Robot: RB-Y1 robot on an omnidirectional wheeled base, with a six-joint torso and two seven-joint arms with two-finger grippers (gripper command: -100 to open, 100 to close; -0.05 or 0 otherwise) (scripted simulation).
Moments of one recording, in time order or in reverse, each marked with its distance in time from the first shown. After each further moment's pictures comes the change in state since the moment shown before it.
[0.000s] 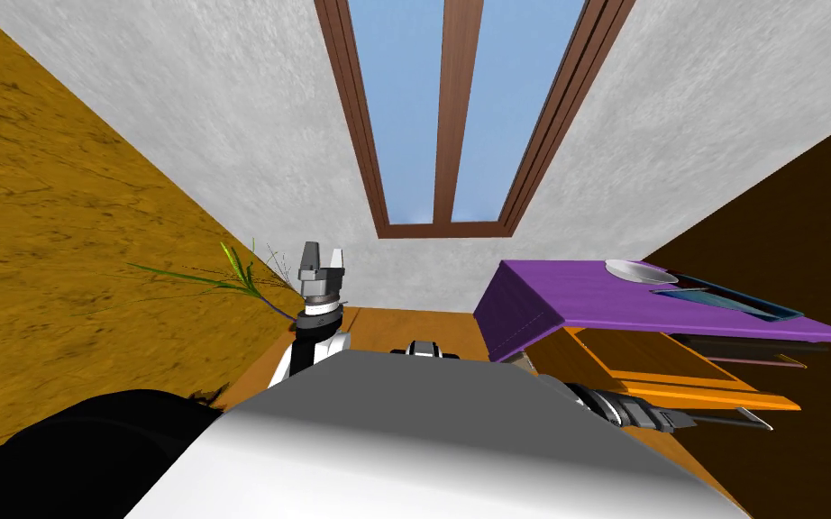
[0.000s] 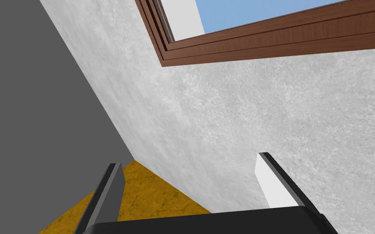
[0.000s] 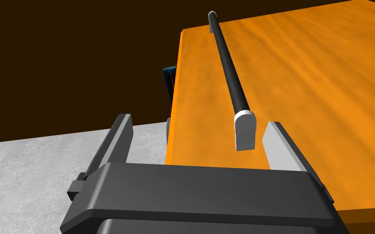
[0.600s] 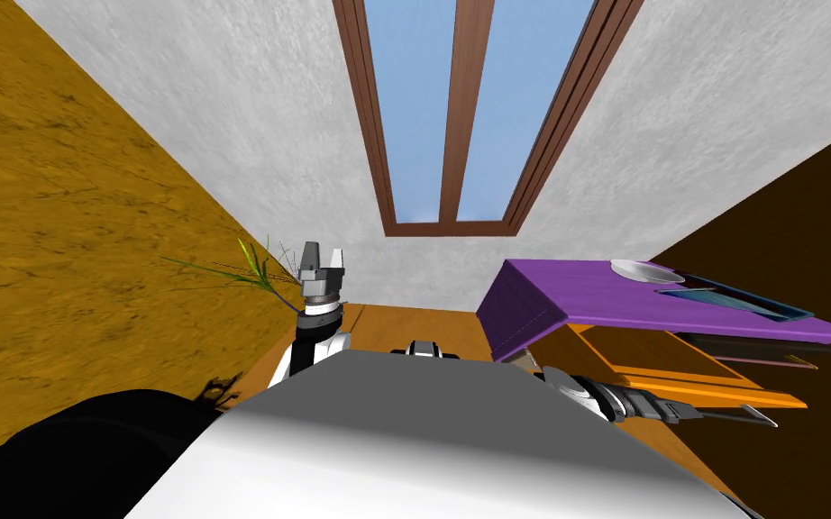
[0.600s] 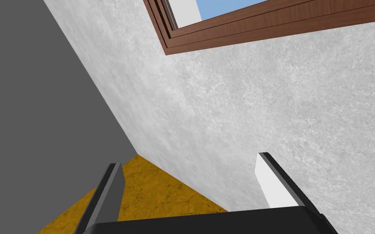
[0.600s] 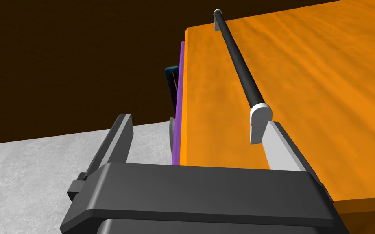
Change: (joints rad) left arm 0.000 0.000 0.000 0.000 0.000 0.000 0.000; right arm -0.042 -0.041 -0.025 0.010 -0.046 -0.033 0.057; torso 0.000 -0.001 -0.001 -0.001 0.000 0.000
